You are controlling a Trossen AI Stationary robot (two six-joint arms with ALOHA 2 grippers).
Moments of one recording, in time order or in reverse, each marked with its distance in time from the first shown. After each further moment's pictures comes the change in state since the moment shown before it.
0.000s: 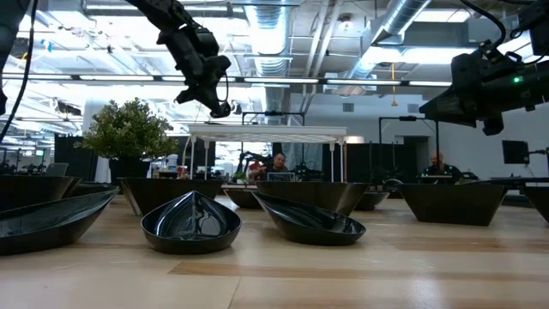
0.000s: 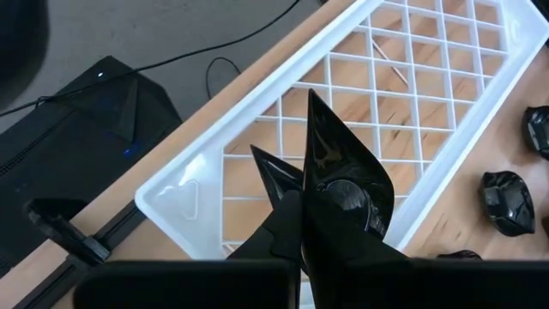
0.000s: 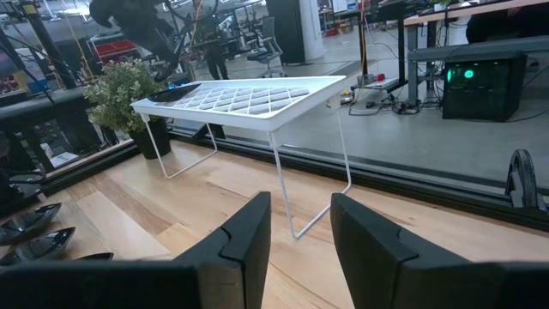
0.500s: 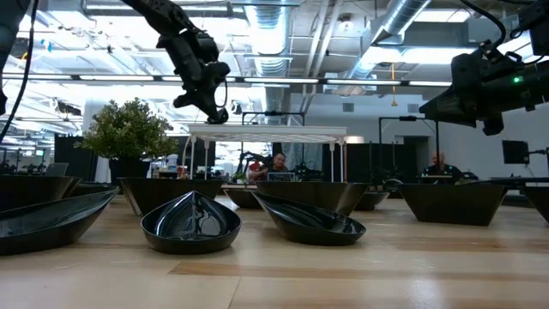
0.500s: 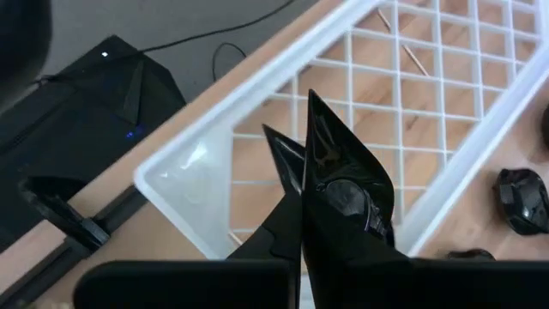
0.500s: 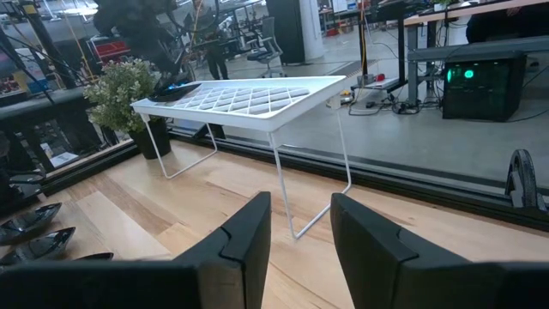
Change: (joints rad) left arm 0.001 0.000 -0.046 0.016 -0.028 -0.025; right arm 0.000 0.000 0.000 0.000 0.000 0.000
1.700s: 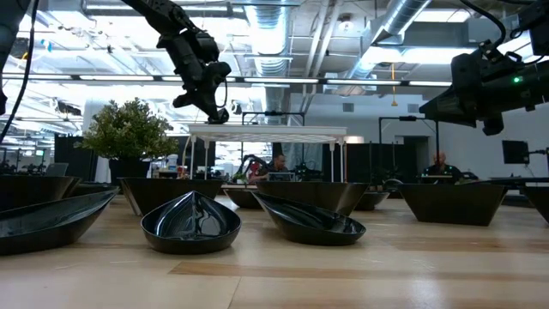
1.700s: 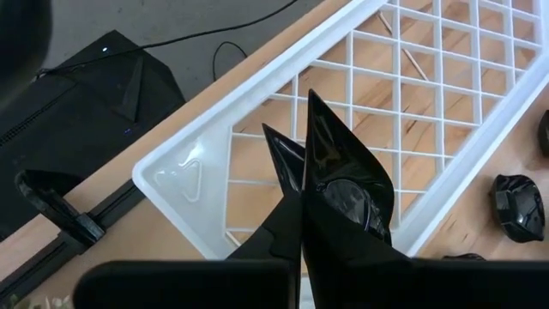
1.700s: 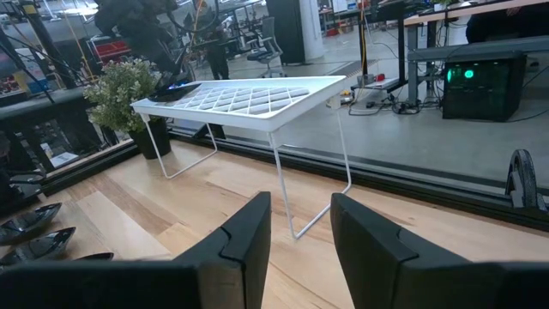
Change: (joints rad) left arm -0.005 -0.001 0.000 -0.003 -0.001 -0.031; right arm 0.000 0.000 0.000 0.000 0.000 0.000
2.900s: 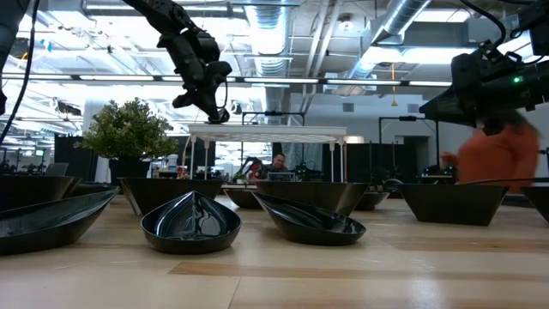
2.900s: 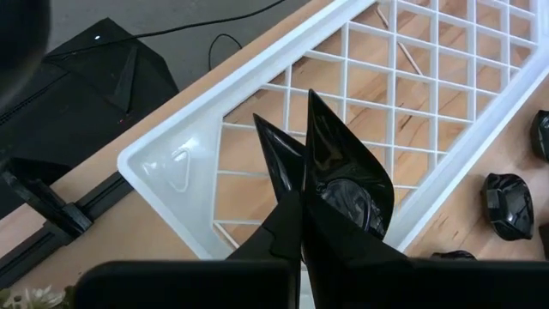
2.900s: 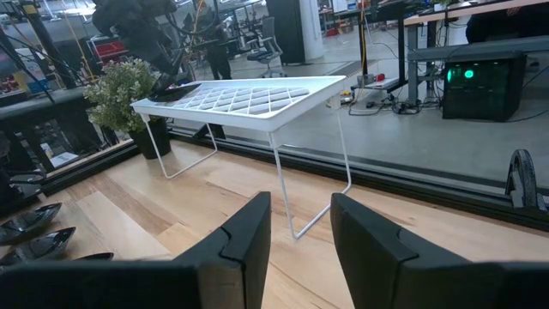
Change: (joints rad) left arm -0.014 0.000 -0.002 -0.013 0.007 -0.031; right arm 0.000 0.000 0.000 0.000 0.000 0.000
